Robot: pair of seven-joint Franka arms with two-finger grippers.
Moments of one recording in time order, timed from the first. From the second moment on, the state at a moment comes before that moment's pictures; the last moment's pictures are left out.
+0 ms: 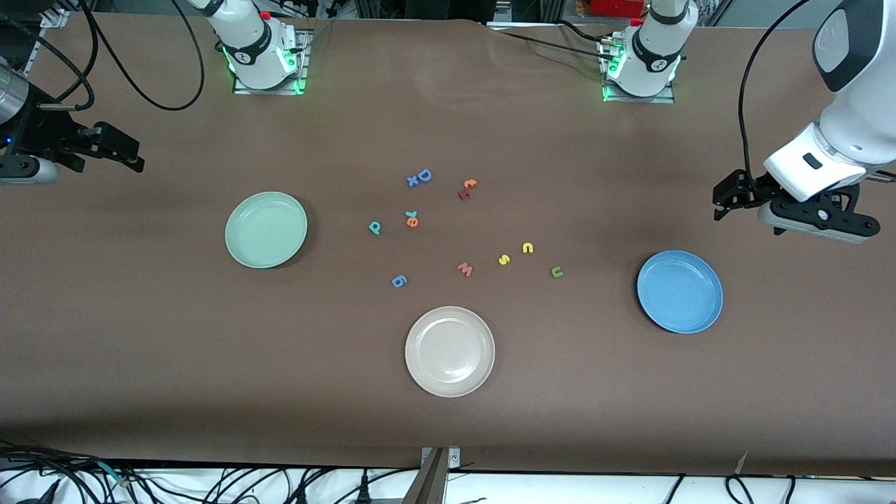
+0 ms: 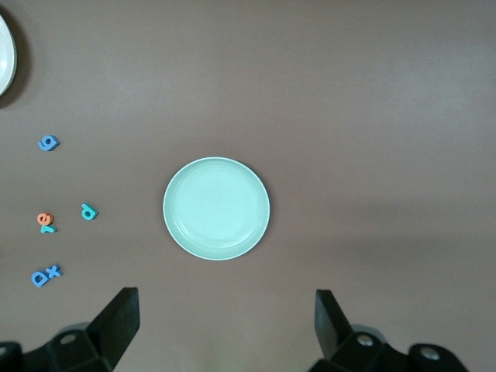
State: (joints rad) left arm 0.07 0.04 -0.14 -1.76 0.03 1.87 0.17; right arm 0.02 -0.01 0.01 -1.64 0.02 1.59 0.03
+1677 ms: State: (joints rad) left arm 0.07 0.04 -0.14 -1.75 0.03 1.88 0.17; right arm 0.02 -0.01 0.01 -1.65 0.02 1.58 0.03
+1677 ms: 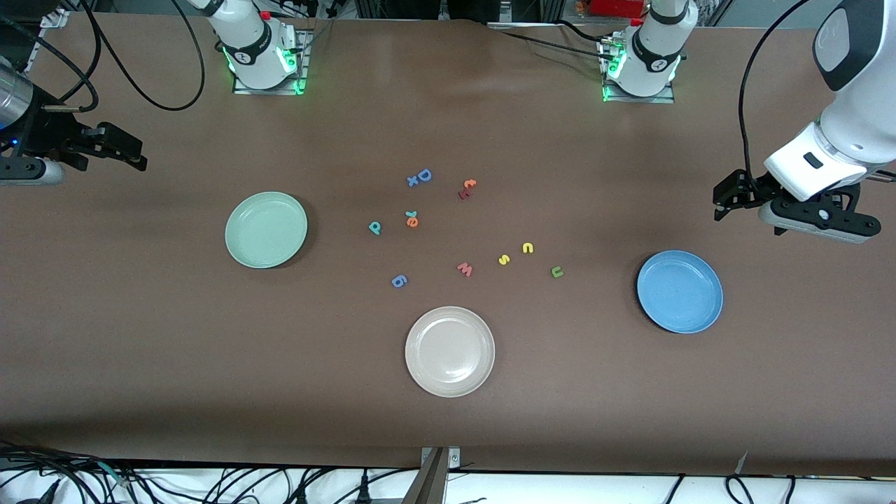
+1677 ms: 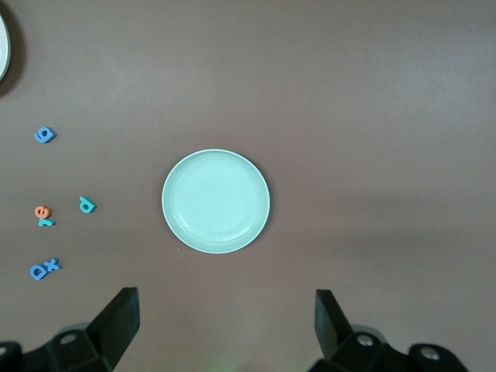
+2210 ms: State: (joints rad) left arm 0.07 0.04 -0.15 -1.75 0.03 1.88 0.17; right arm 0.02 -0.01 0.01 -1.65 0.02 1.56 0.03
